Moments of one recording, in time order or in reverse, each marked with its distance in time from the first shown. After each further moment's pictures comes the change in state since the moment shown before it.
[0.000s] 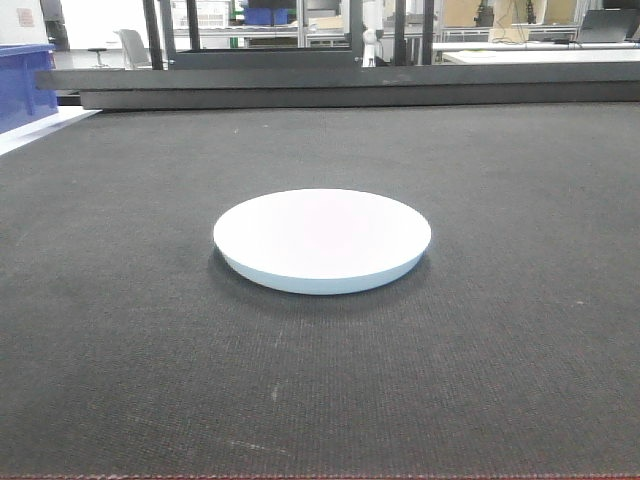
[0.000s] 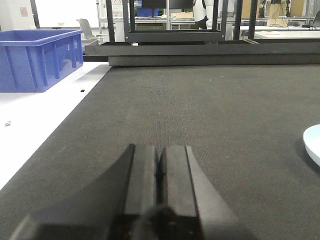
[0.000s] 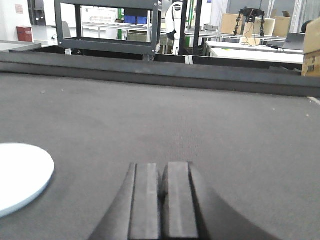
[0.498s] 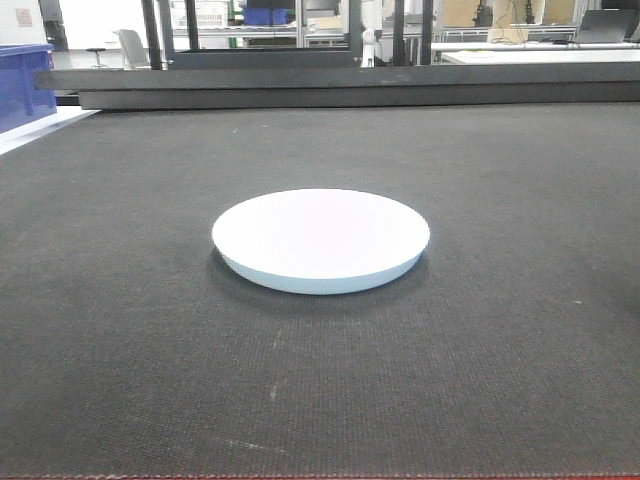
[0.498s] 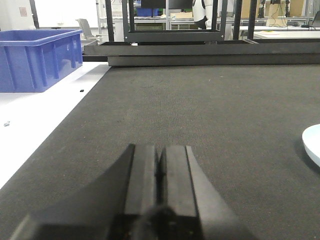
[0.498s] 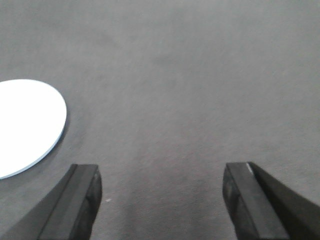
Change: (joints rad) left arm 0.000 0.000 0.000 0.000 0.000 0.000; right arm 0.022 0.687 -0.500 0.062 0.345 0.006
